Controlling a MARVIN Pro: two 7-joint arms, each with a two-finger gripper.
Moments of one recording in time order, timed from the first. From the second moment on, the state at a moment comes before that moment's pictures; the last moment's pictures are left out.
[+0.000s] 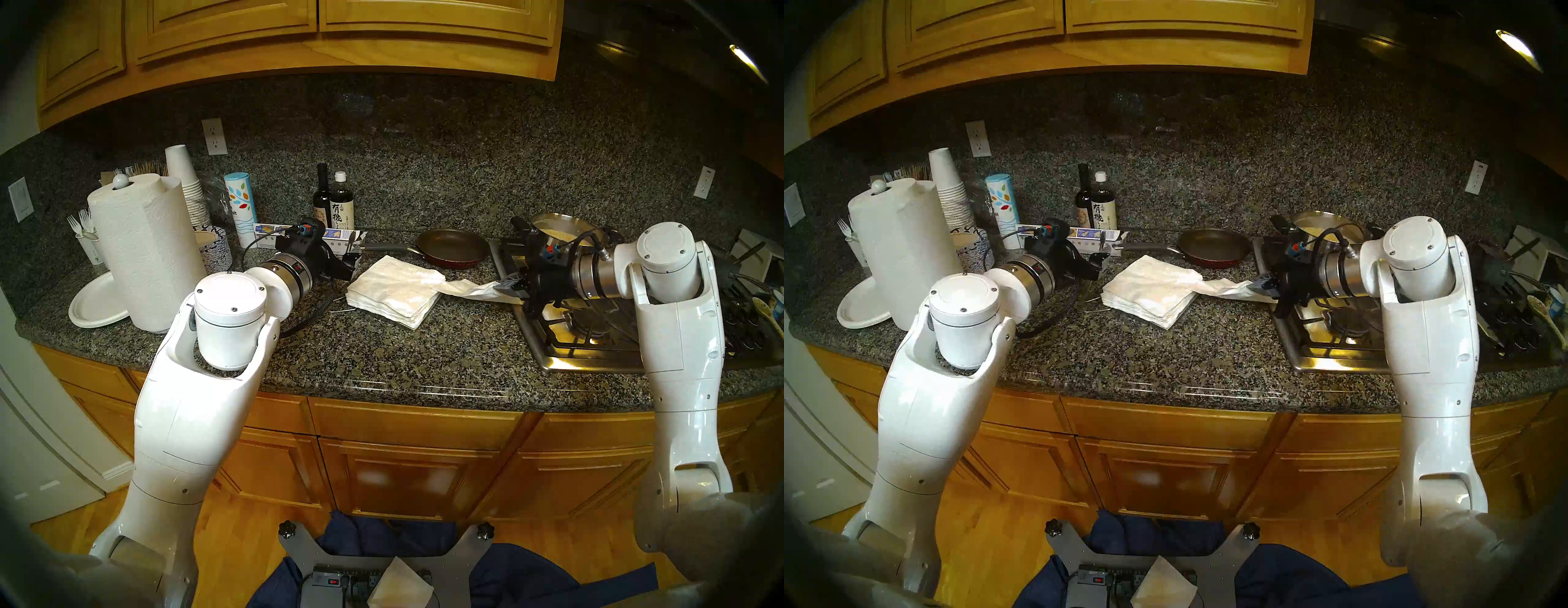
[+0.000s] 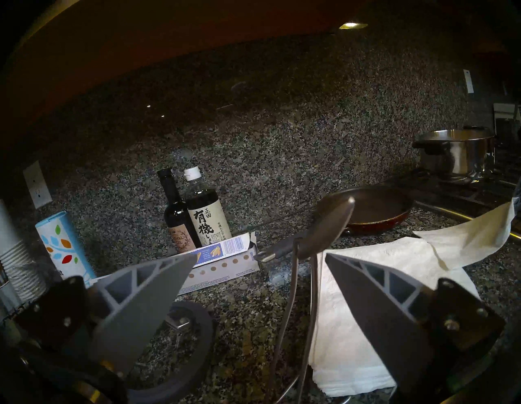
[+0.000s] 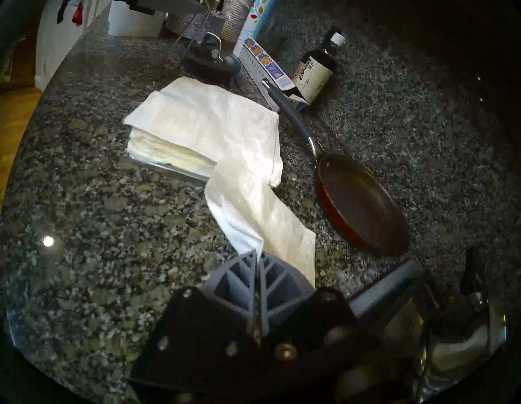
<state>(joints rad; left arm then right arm) 1.37 -1.27 -1.41 -1.99 -0.05 0.62 -0.19 -1.16 -1.12 1.75 -1.72 -0.46 0.36 1.46</state>
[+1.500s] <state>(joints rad) 1.35 -1.29 -1.39 -1.97 -0.02 0.61 -0.19 -1.26 -1.10 1.86 -1.87 -0.38 0.40 1.41</state>
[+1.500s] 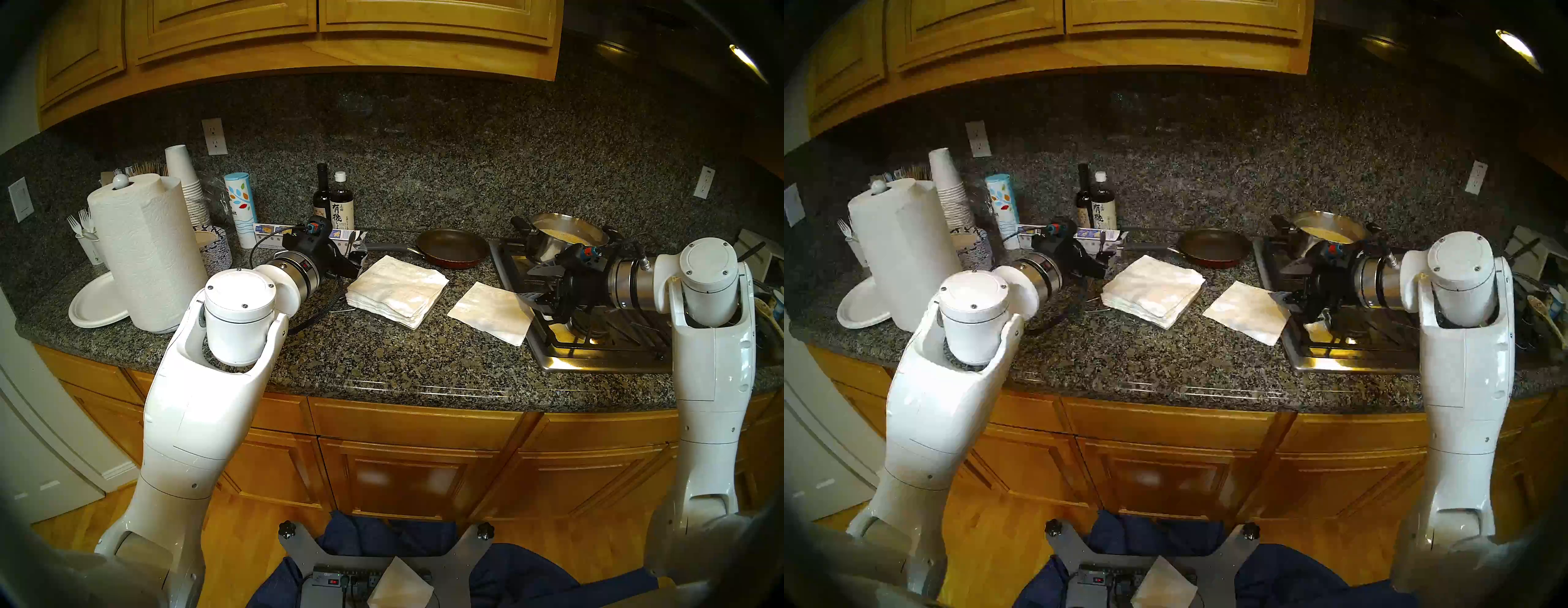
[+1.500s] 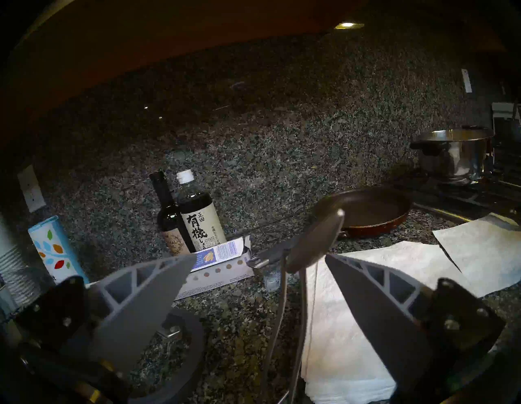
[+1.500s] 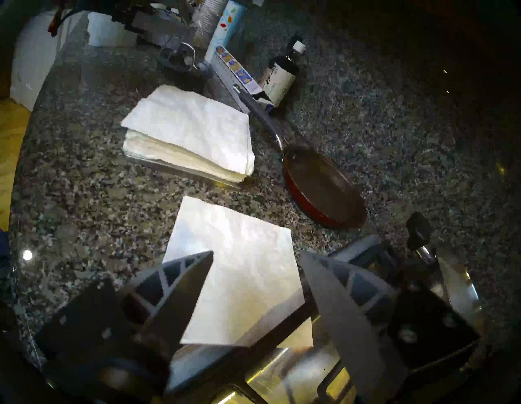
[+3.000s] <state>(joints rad) 1.44 -1.25 -1.52 -2.06 -0.08 0.71 -0.23 -1.01 -1.29 1.60 -1.51 -0.26 0.18 1.27</state>
